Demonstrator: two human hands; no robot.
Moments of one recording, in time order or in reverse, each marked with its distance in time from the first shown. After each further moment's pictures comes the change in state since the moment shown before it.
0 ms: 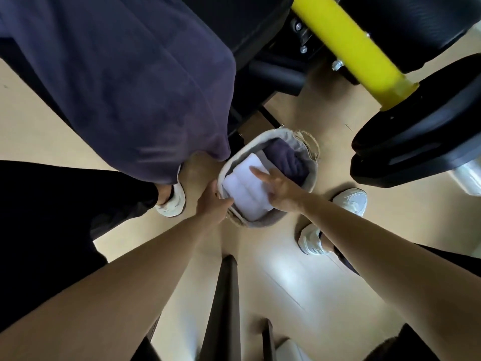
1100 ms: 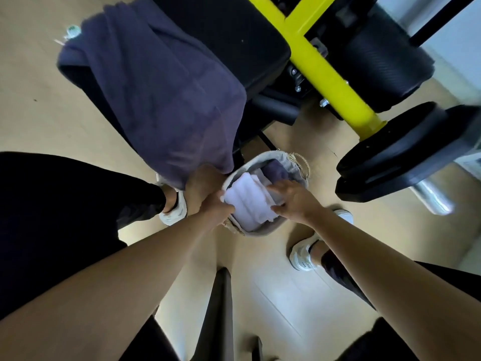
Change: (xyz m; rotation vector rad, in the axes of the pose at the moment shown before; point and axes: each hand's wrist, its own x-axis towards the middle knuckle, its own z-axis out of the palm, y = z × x) left_hand -0.047 0.046 -0.012 0.016 -0.034 0.009; right_hand -0.045 -0.001 -0.037 -0.294 0.199 -0.122
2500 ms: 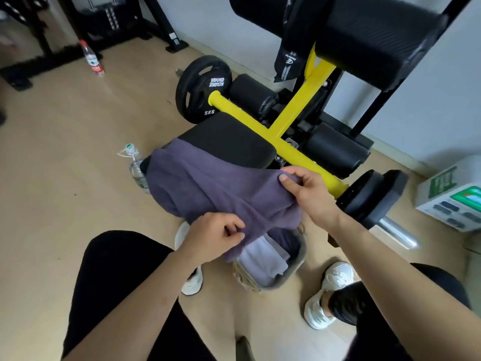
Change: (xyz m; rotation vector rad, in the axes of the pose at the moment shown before) left_hand -0.160 0.080 -0.131 0.511 0.223 0.961; right_hand -0.064 -0.158 -0.196 1.007 0.653 -0.162
